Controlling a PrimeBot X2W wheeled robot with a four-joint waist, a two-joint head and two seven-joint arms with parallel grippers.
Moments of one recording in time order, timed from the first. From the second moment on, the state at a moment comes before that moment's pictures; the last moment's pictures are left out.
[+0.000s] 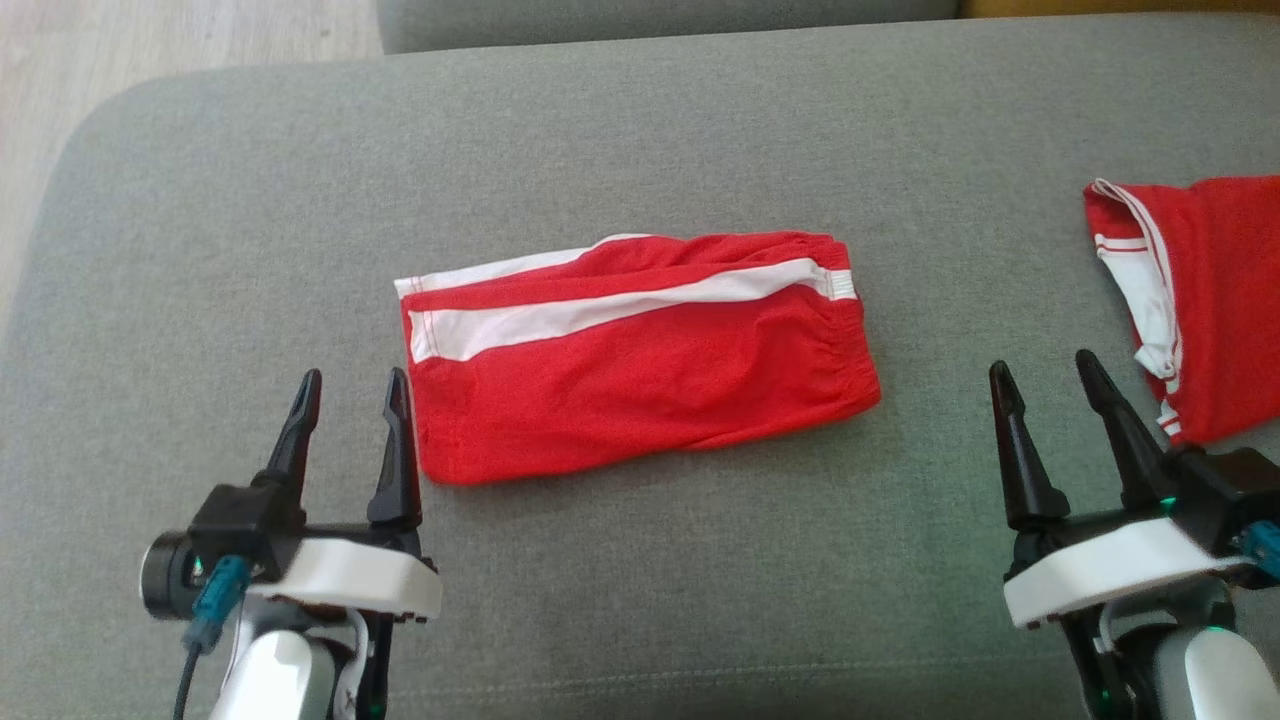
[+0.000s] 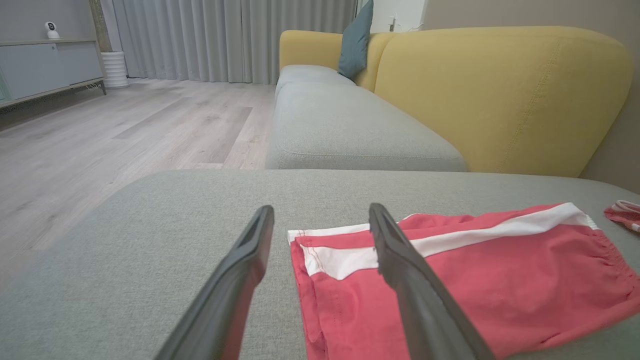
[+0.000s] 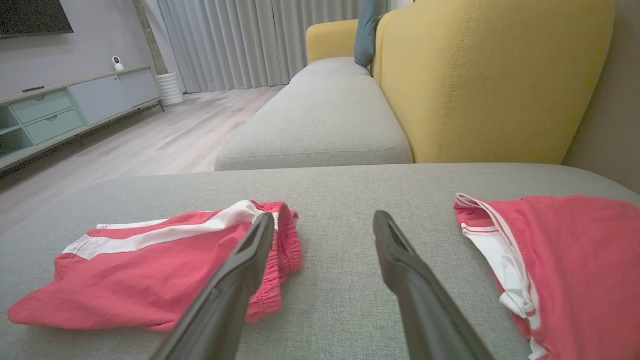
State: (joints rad) left arm -0.05 0.13 -0.24 0.08 -0.22 0.13 -0.25; right arm 0.05 -0.07 0.01 -0.14 0.16 0.13 0.08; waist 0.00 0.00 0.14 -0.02
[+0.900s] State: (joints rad) left arm -0.20 0.09 -0.29 0.08 -0.18 0.08 -0.25; right arm -0.35 -0.18 0.12 0.39 0.23 0.13 0.16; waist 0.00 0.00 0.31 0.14
